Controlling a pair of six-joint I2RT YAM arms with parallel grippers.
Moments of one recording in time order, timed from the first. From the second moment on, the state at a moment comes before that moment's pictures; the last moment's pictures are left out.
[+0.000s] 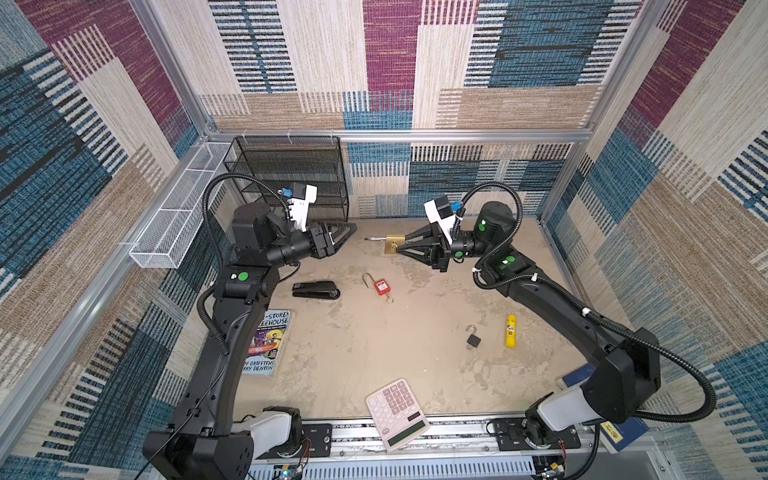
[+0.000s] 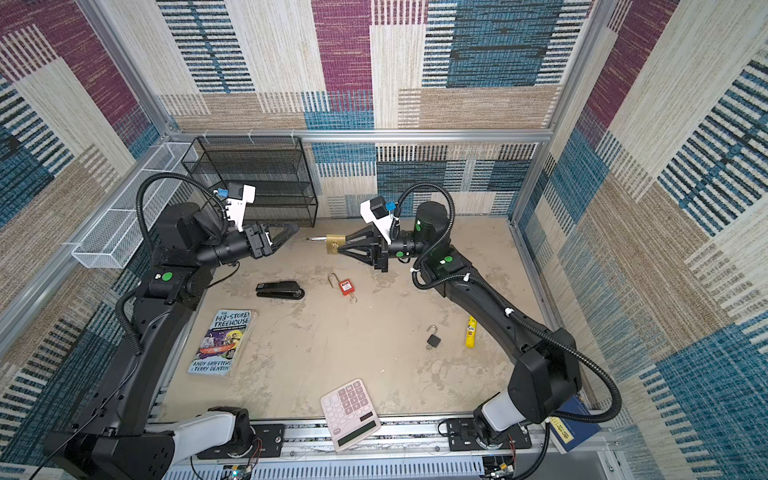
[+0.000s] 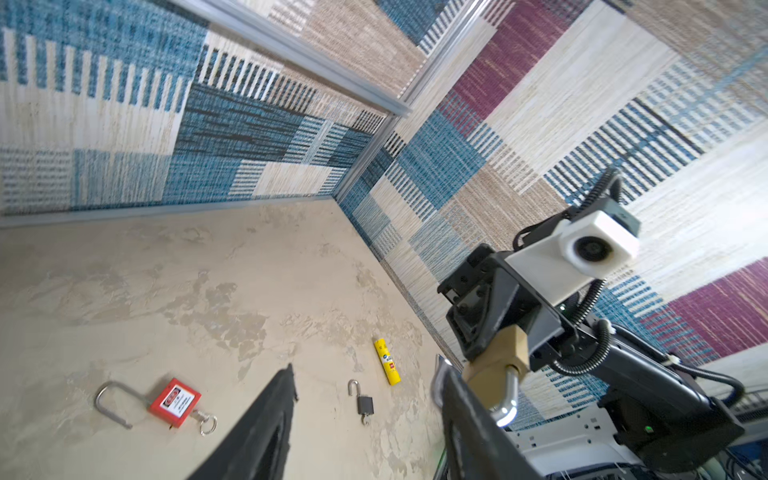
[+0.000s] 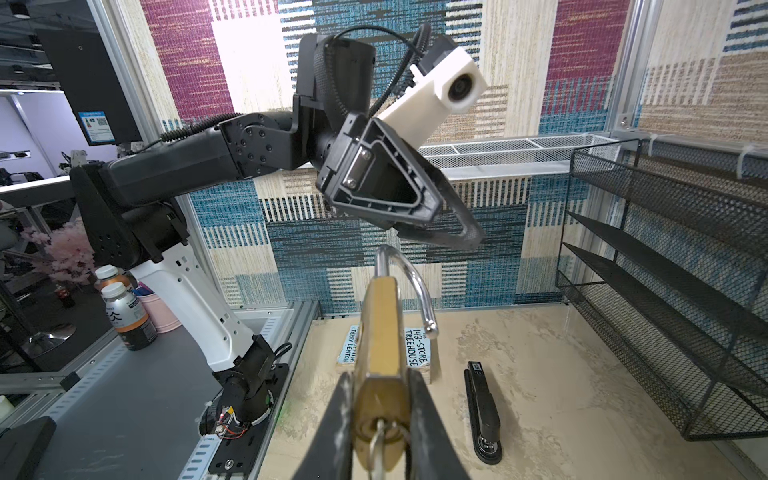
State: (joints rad) left arm -0.10 1.21 1.40 -0.35 0.87 -0.47; right arm 0.51 1.49 1.34 0.28 -1.09 0.17
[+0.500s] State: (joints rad) left arm -0.12 1.21 1.37 -0.12 1.08 -0.42; right arm 0.47 1.50 1.37 0.36 -1.16 0.31
